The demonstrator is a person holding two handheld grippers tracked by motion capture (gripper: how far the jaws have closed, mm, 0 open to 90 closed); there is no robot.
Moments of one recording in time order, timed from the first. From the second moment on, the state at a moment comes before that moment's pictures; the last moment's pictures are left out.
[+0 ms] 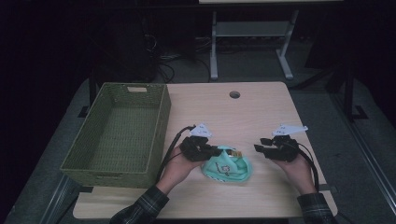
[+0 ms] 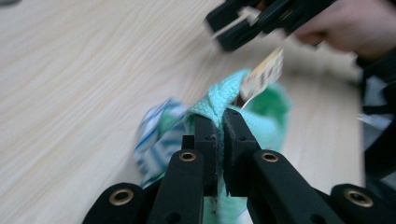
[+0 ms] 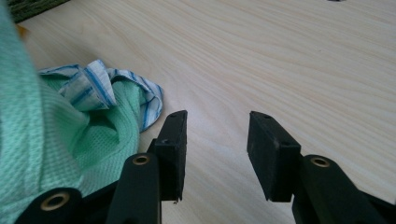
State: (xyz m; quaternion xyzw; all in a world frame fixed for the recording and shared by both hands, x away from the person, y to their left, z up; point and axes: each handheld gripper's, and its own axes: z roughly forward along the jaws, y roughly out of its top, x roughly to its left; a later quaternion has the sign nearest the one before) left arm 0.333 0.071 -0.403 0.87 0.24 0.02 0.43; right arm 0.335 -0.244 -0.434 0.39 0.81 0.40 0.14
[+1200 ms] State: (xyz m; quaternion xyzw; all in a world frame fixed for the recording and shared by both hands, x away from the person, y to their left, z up) left arm 0.348 0.101 -0.414 0.85 0.33 0.09 0.41; right arm 0.295 -0.192 -0.435 0.32 0.84 0.44 0.06
